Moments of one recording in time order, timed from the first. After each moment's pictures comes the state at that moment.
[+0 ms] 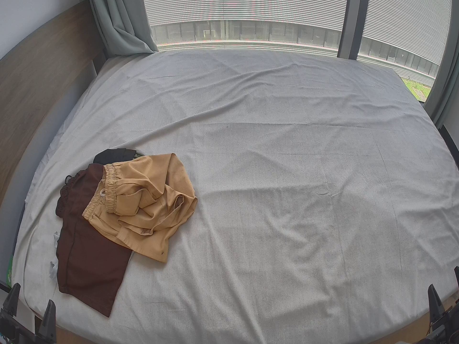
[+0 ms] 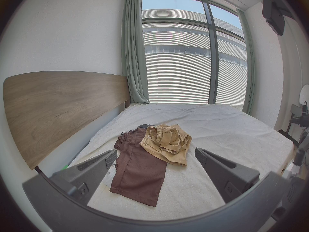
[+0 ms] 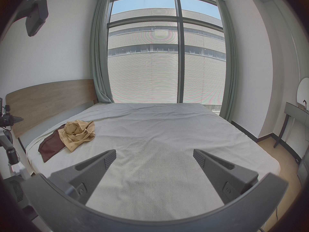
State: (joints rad) left arm 0.00 0.02 -0.02 0.00 0.03 -0.01; right arm 0.01 0.02 -0.02 0.00 0.00 -0.01
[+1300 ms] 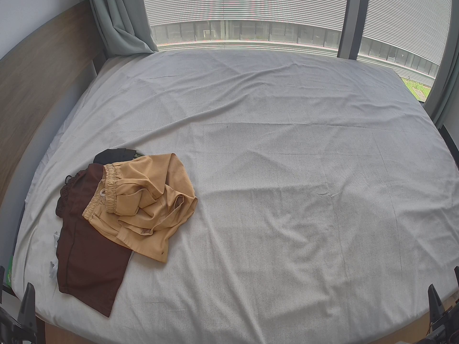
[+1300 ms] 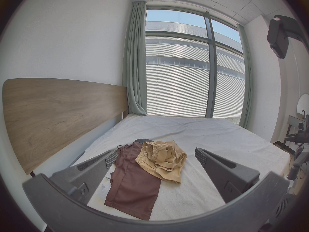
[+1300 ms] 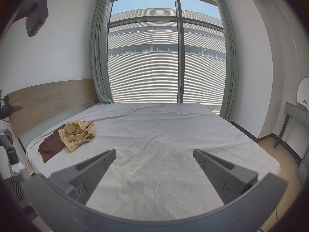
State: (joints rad) left arm -0.02 0.08 -0.12 -0.08 0.02 -0.06; right arm 0.01 0.02 -0.02 0.00 0.00 -0.01
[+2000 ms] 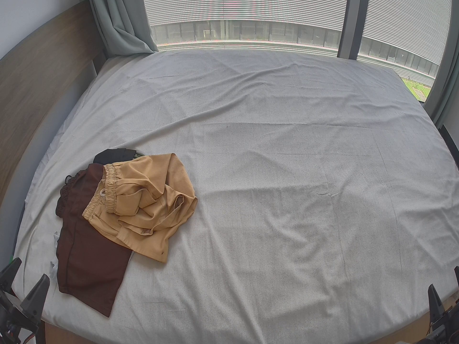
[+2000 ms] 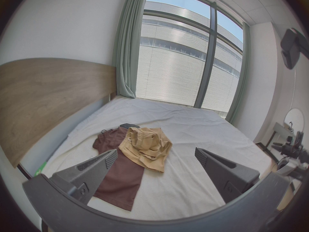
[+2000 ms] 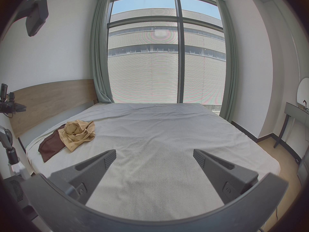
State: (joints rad) left arm -0.08 0.34 -0.19 -0.09 -0.07 -0.15; right arm 0.01 0.02 -0.02 0.00 0.00 -0.01
